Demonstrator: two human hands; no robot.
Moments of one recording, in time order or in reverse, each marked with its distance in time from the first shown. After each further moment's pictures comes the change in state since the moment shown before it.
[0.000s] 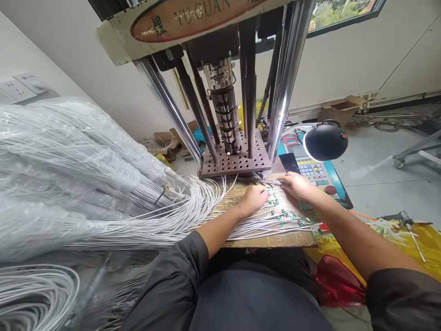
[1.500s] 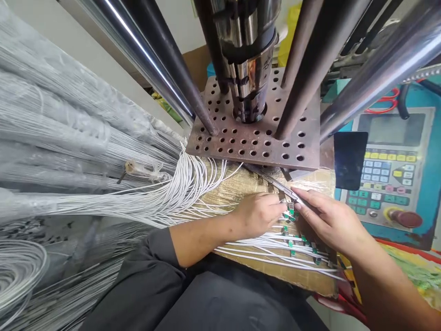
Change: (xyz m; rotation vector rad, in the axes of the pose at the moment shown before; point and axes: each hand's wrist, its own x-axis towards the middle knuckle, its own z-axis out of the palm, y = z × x) left_hand -0.020 -0.005 -0.003 0.624 -0.085 0.335; right_hand -0.020 -0.018 0.014 0.204 -0.259 -0.028
